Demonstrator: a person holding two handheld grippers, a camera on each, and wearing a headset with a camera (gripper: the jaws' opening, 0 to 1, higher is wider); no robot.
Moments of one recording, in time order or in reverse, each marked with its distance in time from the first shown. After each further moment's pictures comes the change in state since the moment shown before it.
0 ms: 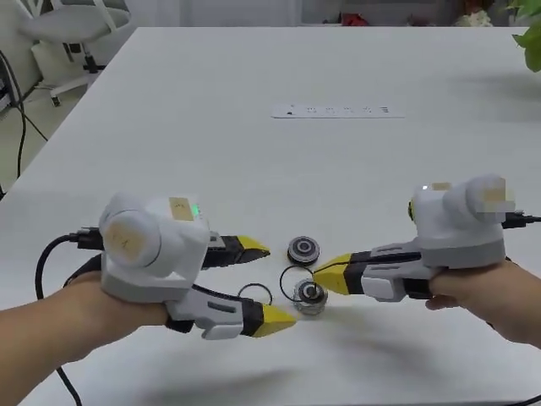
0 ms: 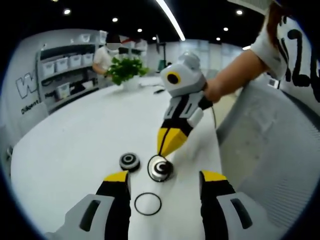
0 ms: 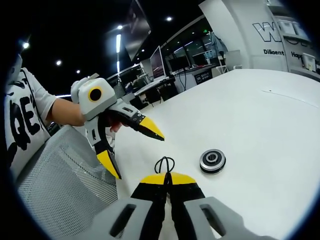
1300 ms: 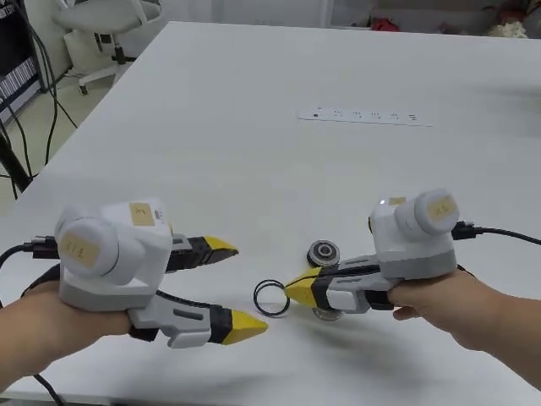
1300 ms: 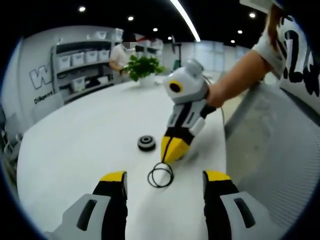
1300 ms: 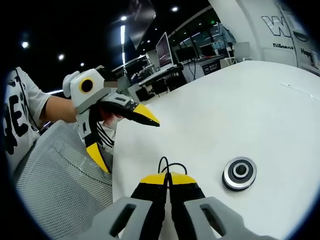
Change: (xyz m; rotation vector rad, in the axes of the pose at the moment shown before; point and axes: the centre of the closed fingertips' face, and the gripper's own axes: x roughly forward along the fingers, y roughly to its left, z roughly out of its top) left arm -0.040 0.015 -0.026 -0.069 0.001 0.110; right arm 0.058 0.009 -0.007 -0.010 0.083 0.059
